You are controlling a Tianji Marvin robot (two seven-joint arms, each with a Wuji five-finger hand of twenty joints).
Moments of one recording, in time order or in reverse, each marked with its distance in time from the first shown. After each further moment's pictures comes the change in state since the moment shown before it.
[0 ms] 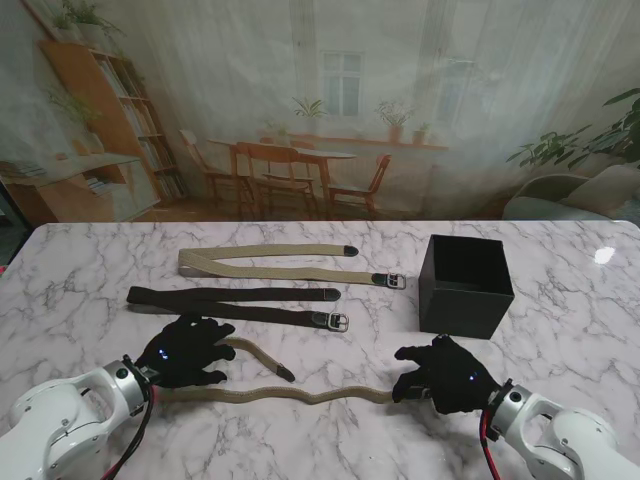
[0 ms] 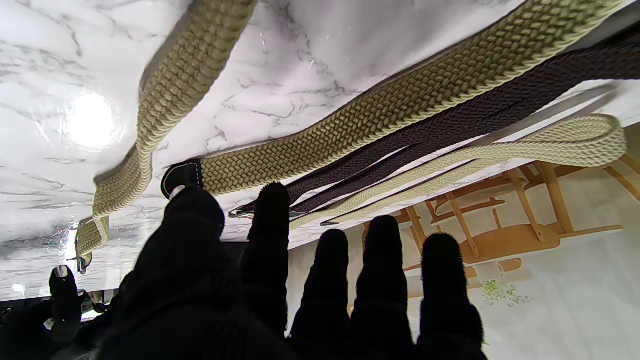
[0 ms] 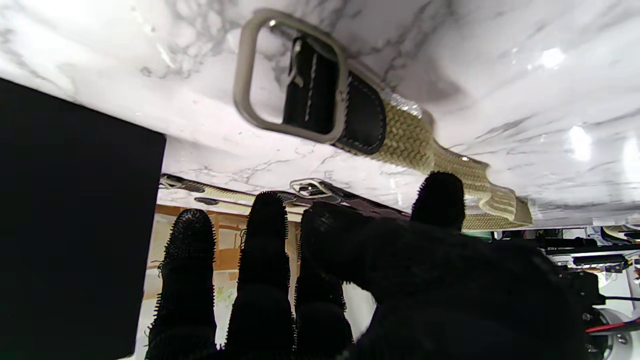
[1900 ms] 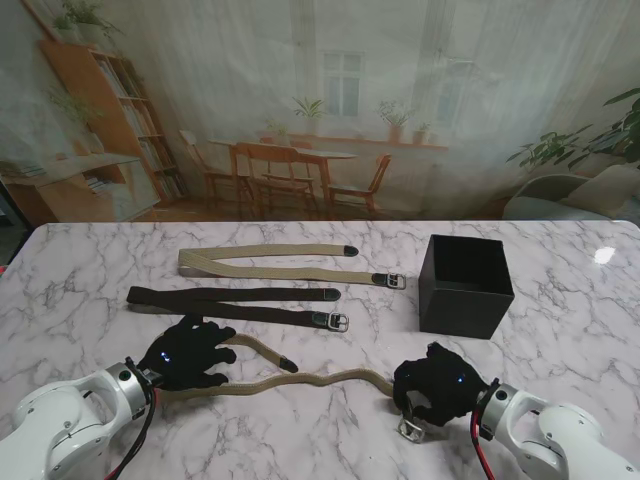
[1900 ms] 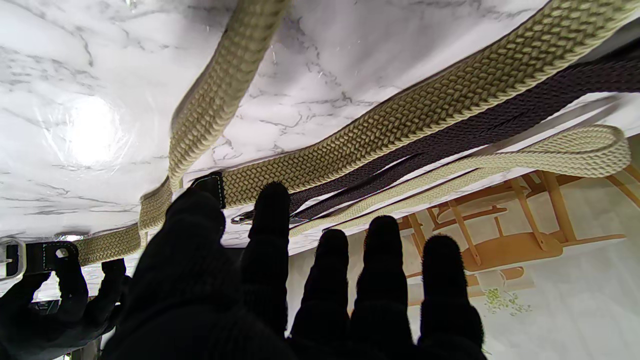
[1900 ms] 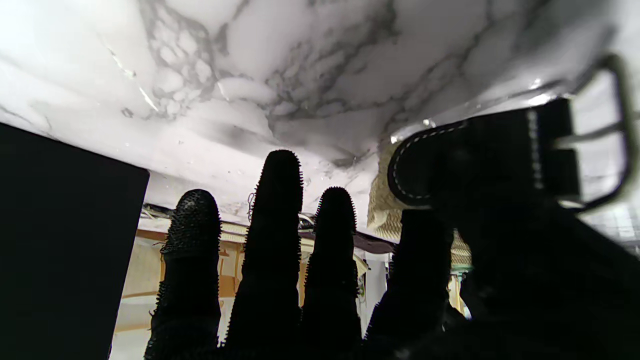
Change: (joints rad) left arm 0.004 0.000 0.010 -0.003 -0.005 0.012 -0.019; right arm 0.066 0.013 -0.077 0.067 -0.040 0.011 0.012; left_hand 0.000 0.013 0.001 0.000 0.000 0.000 0.000 0.009 0.000 0.000 0.000 0.000 0.000 0.000 0.000 0.000 -0.009 0.000 -0.013 0.000; right_hand -0.331 -0.160 -0.293 -0.167 0.013 0.036 0.285 0.085 0.258 -0.139 0.021 0.051 0.265 -0.071 0.145 0.169 0.144 -0.024 0.132 0.099
